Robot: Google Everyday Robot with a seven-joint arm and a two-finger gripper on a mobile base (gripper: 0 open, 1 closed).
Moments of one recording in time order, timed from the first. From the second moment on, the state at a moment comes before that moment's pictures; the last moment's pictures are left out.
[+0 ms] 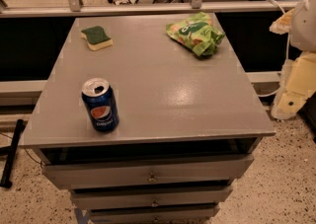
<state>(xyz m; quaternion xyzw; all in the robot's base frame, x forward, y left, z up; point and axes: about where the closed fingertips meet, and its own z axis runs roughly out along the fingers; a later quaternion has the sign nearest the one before) 0.438 -0.217 0.976 -0.60 0.78 -0.03 0.16</state>
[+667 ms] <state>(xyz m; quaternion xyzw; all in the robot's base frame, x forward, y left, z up) 0.470 -0.211 0.967 -0.60 0.77 -0.04 0.19</state>
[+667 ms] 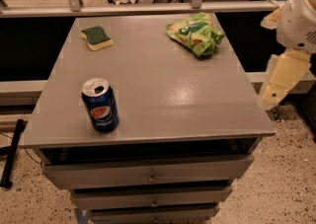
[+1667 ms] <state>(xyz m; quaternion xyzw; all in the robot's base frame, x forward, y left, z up) 0.638 -0.234 0.931 -0.50 0.80 -0.04 0.32</state>
